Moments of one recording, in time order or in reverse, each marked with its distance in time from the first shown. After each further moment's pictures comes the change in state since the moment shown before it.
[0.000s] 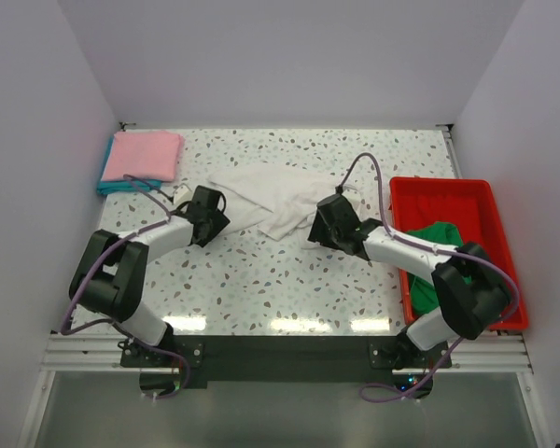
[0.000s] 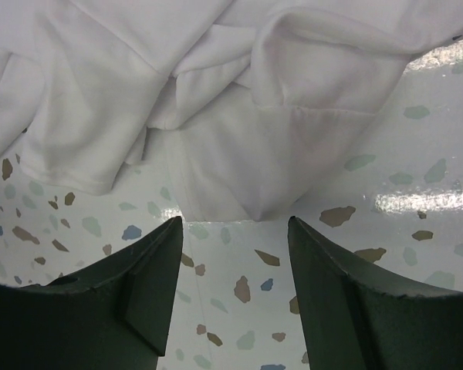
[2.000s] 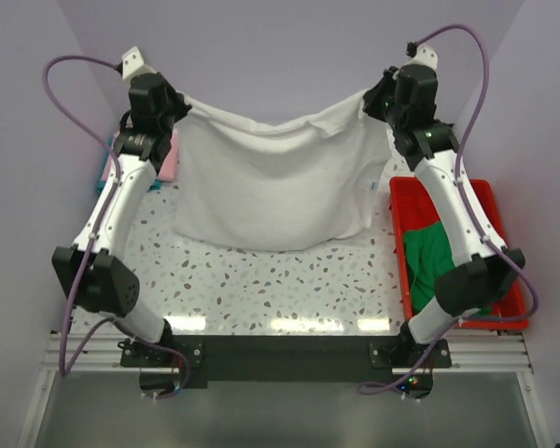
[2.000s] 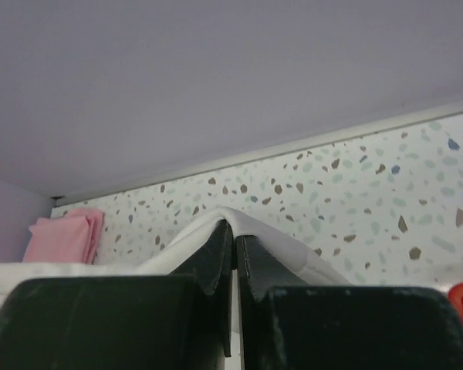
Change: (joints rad) left arm 0.181 -0.038 0.776 -0.031 0.029 0.485; right arm -0.381 0.043 0.875 -0.179 -0.093 -0.328
